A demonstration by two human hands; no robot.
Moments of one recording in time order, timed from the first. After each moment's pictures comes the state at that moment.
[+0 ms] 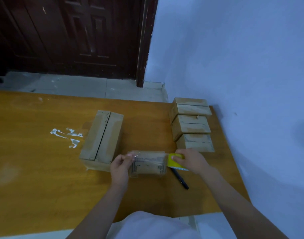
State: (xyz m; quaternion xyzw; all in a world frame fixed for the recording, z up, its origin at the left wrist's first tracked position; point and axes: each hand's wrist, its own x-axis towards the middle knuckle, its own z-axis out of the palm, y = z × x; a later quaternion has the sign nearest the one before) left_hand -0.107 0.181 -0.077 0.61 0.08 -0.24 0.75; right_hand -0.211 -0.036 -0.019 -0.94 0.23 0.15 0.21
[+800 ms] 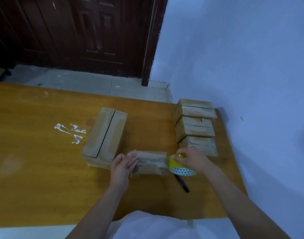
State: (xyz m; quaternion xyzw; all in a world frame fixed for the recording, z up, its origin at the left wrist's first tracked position) left_hand -0.105 0.188 -0.074 0.48 0.11 -0.30 0.82; right_hand -0.195 -0.042 -0.012 -0.93 0.21 0.18 0.25
